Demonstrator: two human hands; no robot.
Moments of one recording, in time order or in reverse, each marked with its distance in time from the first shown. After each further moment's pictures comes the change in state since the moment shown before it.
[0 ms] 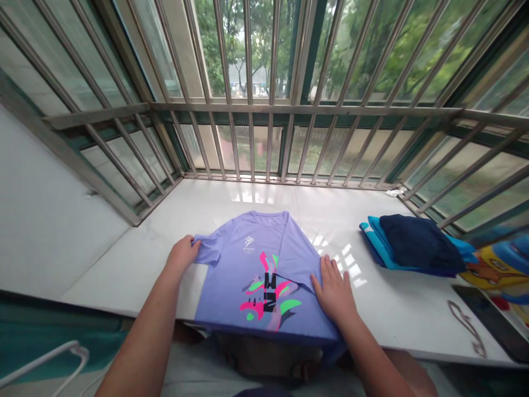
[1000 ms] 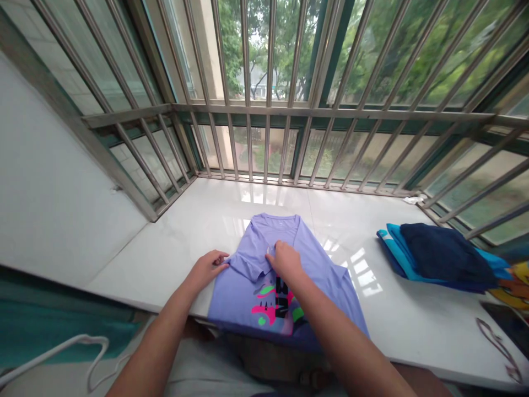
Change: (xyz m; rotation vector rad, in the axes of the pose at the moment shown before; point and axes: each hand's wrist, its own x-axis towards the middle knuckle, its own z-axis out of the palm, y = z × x) left_hand -0.034 -0.042 0.060 -0.570 -0.043 0.618; right_hand 0.070 -0.199 -0.054 0.251 -0.134 -0.164
